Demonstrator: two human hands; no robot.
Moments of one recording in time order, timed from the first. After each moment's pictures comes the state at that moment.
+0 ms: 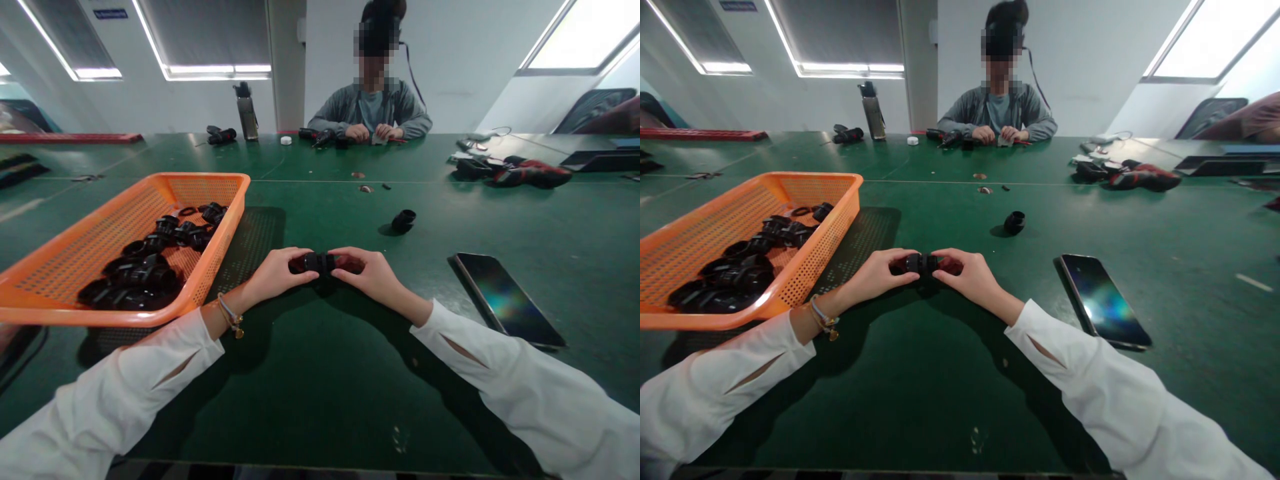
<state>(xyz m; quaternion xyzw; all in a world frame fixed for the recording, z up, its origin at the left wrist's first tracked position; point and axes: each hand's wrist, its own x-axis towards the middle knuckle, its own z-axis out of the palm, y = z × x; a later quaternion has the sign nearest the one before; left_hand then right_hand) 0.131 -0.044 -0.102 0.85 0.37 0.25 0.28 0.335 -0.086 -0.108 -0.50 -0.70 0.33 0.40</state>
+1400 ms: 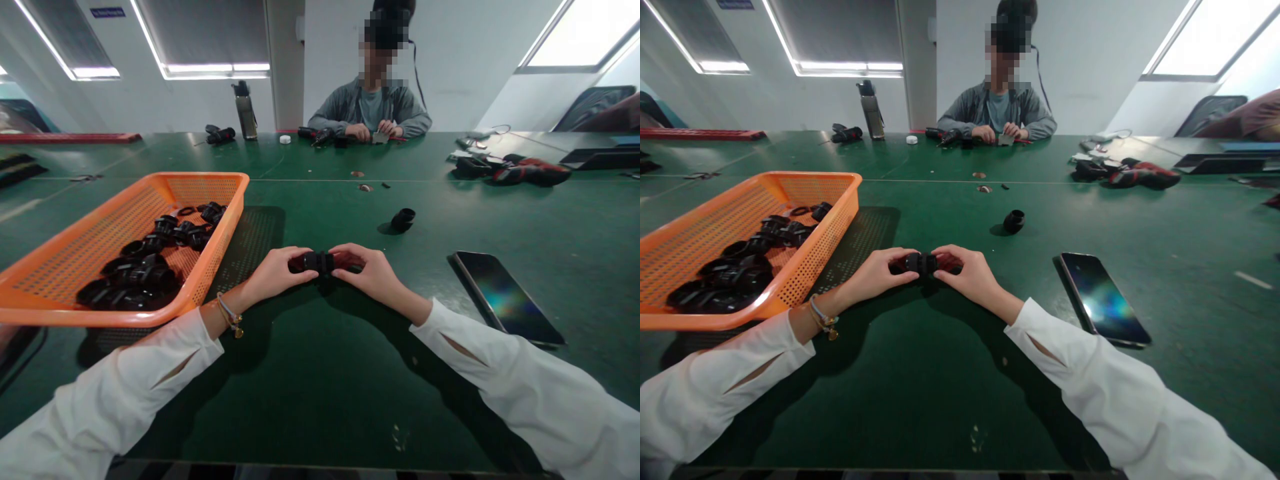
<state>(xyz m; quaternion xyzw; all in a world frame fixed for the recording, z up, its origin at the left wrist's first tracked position) 0.131 -0.044 -0.100 0.86 0.36 0.24 0.27 0.336 -0.085 -0.112 -0.47 -0.70 0.32 0.42</state>
